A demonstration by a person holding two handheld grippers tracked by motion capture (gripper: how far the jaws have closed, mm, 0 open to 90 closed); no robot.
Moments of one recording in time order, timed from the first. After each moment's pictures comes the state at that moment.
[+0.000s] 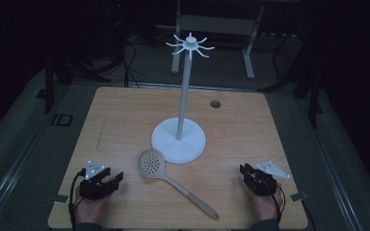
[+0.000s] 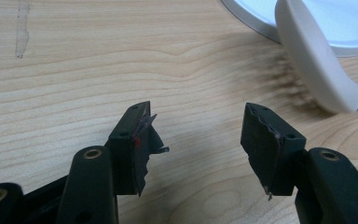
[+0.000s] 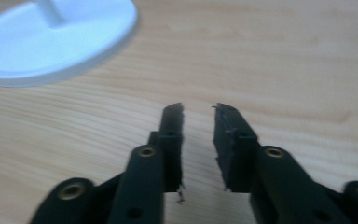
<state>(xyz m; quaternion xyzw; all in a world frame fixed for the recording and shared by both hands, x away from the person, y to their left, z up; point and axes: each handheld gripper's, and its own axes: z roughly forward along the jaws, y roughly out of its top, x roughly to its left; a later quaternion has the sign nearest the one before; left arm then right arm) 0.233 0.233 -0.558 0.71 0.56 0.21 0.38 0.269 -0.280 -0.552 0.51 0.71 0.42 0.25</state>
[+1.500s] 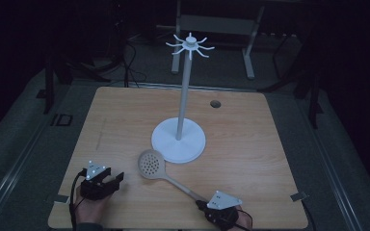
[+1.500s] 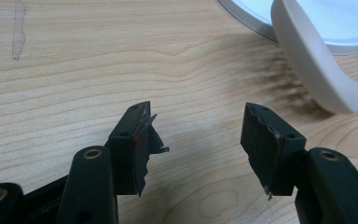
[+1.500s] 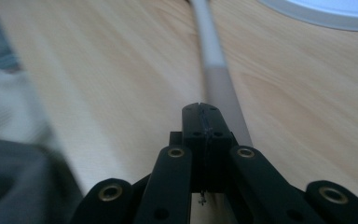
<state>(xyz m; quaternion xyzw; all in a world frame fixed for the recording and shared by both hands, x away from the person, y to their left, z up) 0.233 0.231 -0.558 0.71 0.55 0.21 0.38 0.193 -0.169 -0.566 0.29 0.86 0.40 0.13</state>
